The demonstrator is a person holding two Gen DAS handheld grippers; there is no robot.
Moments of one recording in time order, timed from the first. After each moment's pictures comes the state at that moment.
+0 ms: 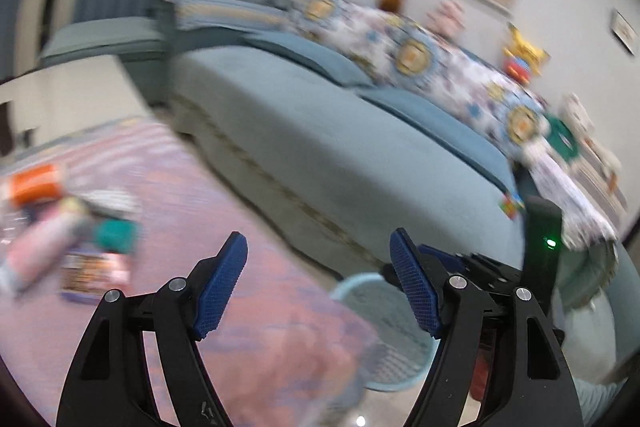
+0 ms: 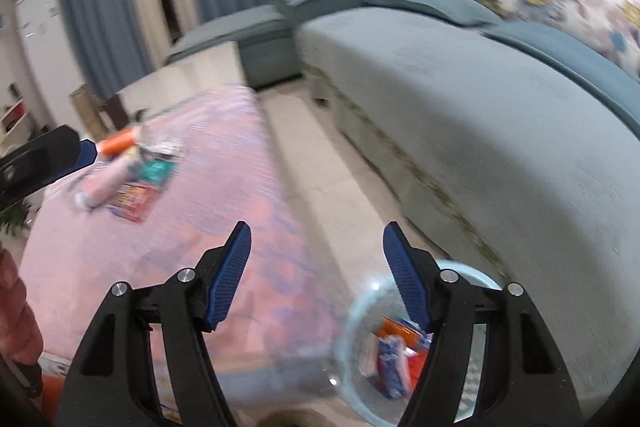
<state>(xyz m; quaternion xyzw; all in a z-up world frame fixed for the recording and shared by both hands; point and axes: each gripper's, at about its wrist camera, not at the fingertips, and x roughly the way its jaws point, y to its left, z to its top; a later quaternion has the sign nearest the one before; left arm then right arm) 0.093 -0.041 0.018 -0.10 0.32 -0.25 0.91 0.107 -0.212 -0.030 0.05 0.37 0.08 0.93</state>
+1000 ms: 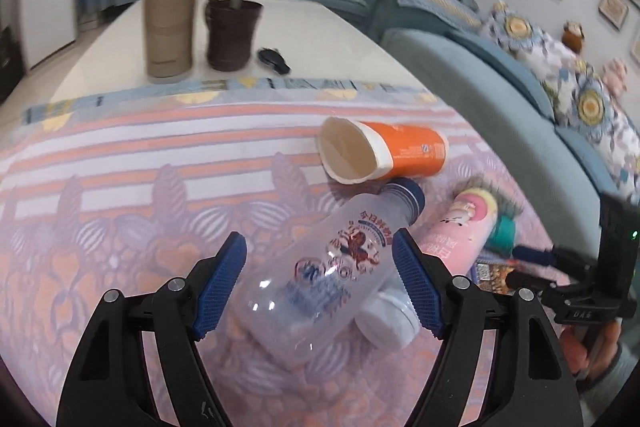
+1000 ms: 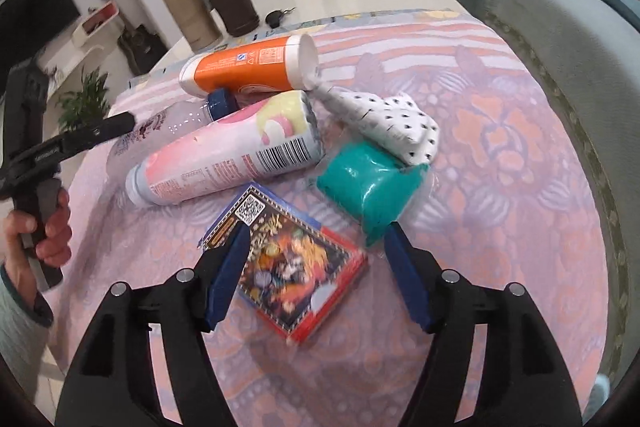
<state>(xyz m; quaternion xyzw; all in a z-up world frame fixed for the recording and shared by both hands) 0.187 0.279 -0.070 -0.13 0.41 -0.03 0.90 0.251 0.043 -0.107 -0.03 0.47 0.30 0.83</state>
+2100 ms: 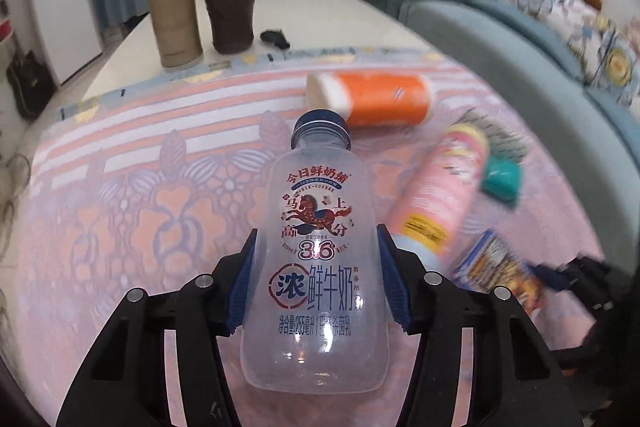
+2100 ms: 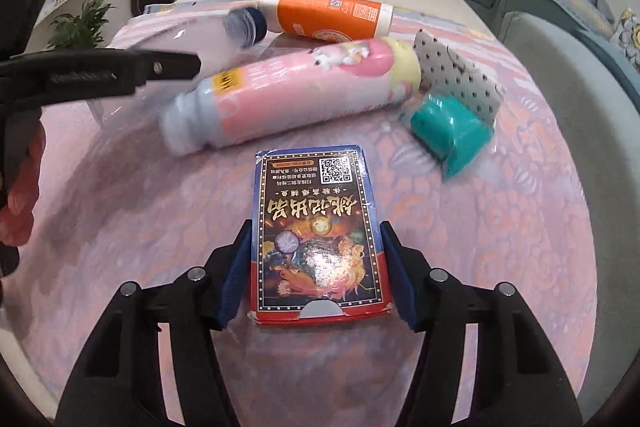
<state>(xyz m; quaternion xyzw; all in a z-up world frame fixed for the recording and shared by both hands) 0.143 0.216 -0.065 -0.08 0.43 0.05 0.90 0.174 0.091 -0.115 -0.15 0.45 0.29 0.83</state>
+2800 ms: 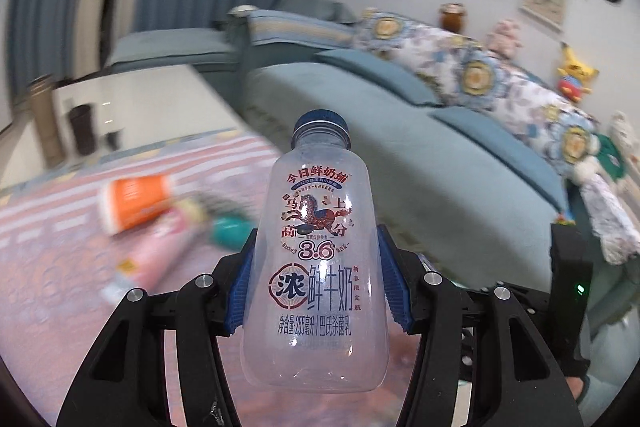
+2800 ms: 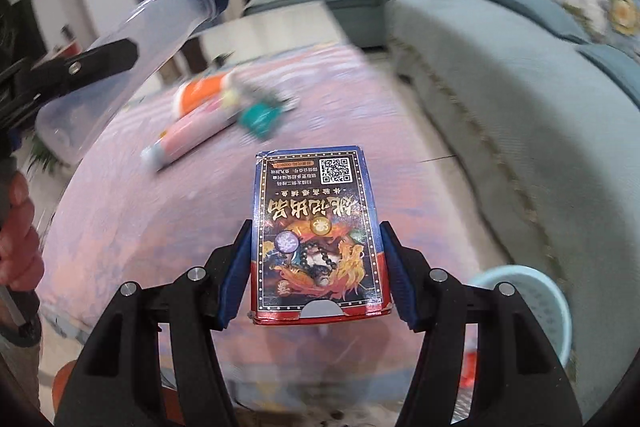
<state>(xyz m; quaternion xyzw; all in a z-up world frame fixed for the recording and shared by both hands) 0.084 0.020 0.046 -0.08 0.31 -0.17 0.93 0.100 -0.133 -0.031 0.01 0.41 0.18 0.90</state>
